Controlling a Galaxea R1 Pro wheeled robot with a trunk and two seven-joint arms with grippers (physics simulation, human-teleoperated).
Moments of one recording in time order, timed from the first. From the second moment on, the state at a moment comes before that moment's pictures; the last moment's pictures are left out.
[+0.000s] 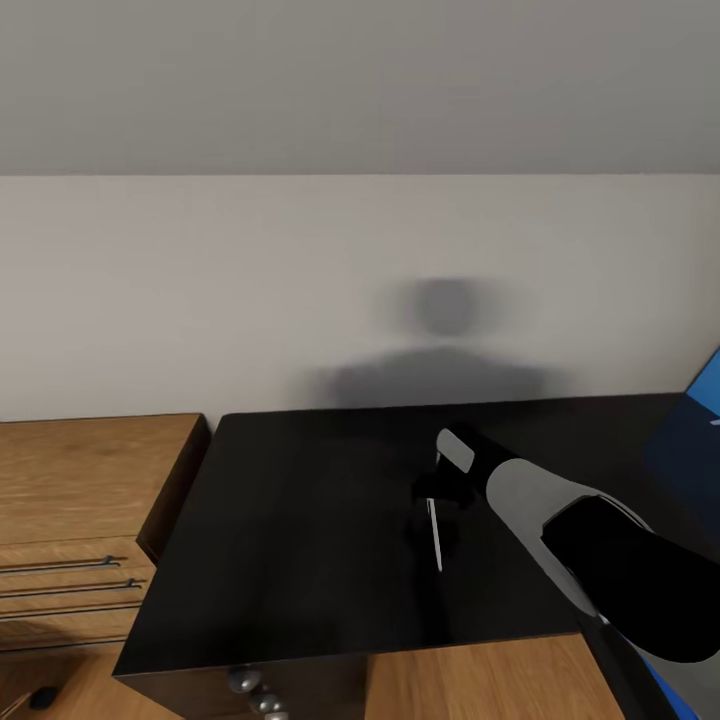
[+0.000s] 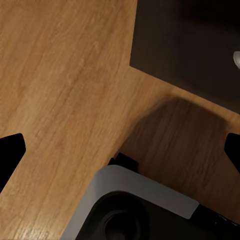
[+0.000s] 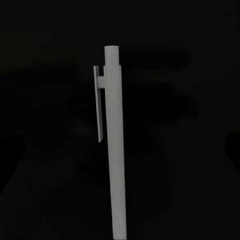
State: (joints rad) left arm -0.08 0.04 -0.06 -0.15 0.57 -0.48 -0.02; right arm -1.23 0.09 0.58 -0.11 -0.95 0.89 -0.37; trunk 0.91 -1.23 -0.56
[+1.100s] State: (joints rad) left arm -0.08 0.04 -0.06 -0.15 0.57 -0.48 -0.02; right arm -1.23 0.09 0.58 -0.11 -0.95 0.89 -0.38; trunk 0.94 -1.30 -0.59
